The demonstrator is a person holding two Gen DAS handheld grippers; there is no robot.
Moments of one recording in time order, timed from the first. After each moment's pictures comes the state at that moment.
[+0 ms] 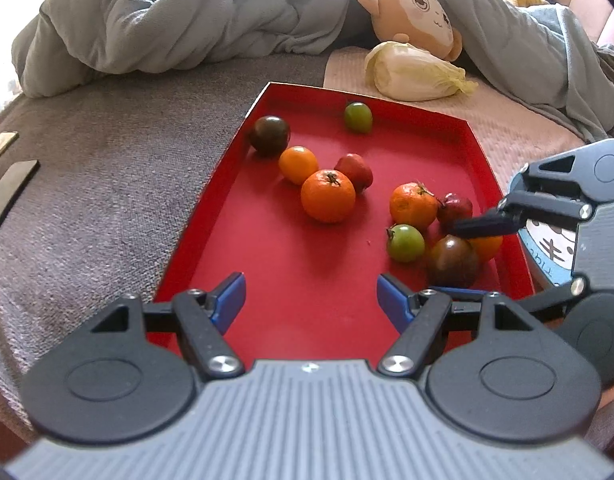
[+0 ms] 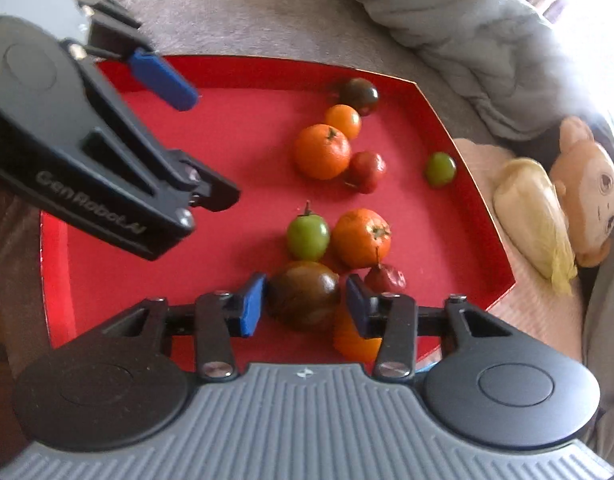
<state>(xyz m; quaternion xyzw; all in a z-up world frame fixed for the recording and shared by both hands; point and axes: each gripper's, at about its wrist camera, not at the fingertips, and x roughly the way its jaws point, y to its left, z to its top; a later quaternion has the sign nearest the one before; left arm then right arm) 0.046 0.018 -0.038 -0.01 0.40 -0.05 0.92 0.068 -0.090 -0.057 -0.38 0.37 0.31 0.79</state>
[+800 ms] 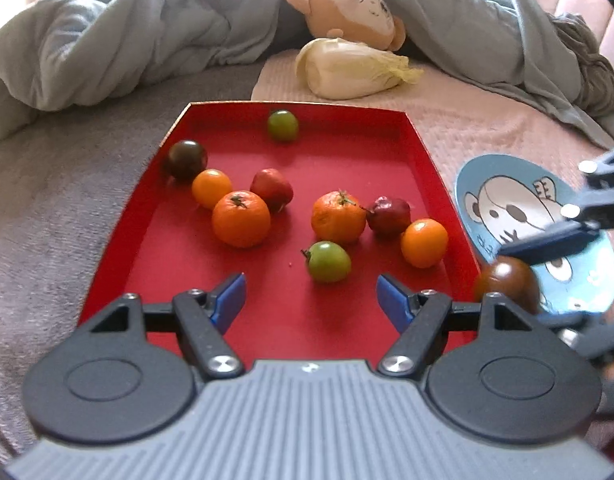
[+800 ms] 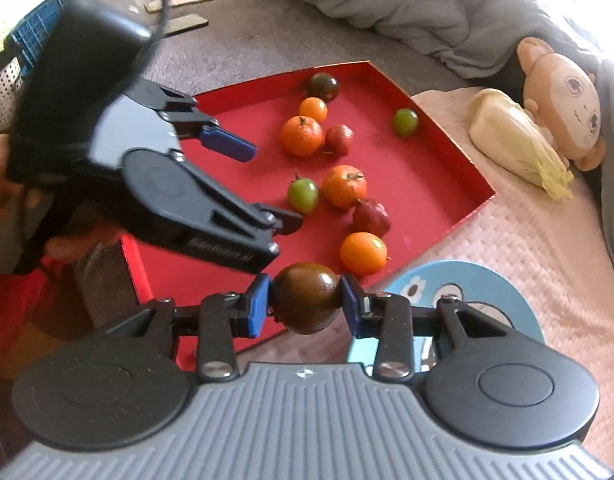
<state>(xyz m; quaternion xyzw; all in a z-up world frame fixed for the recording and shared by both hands) 0.069 -0.031 -0.045 0.03 0.39 -0.11 0.91 0.043 -0.154 0.000 -0.23 0.43 0.31 0.82</state>
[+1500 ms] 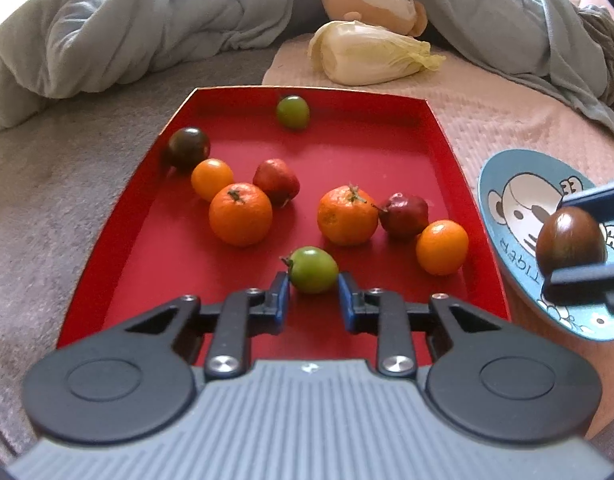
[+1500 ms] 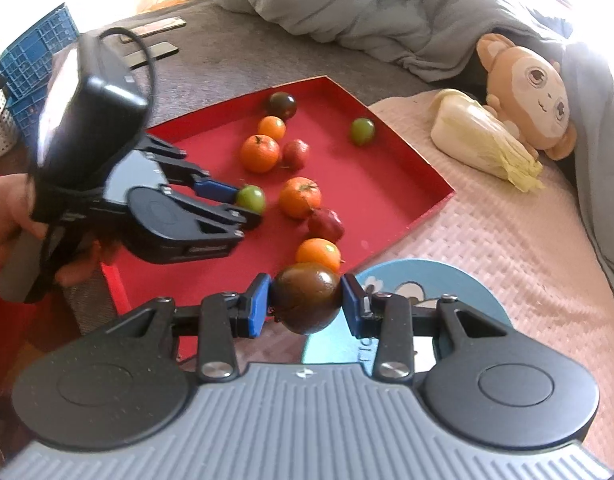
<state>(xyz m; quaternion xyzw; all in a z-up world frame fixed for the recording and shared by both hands) 0.078 -0.040 -0.053 0.04 0.41 -0.07 0.91 0.054 -0.185 0.018 -0.21 0.42 0.28 0.84</state>
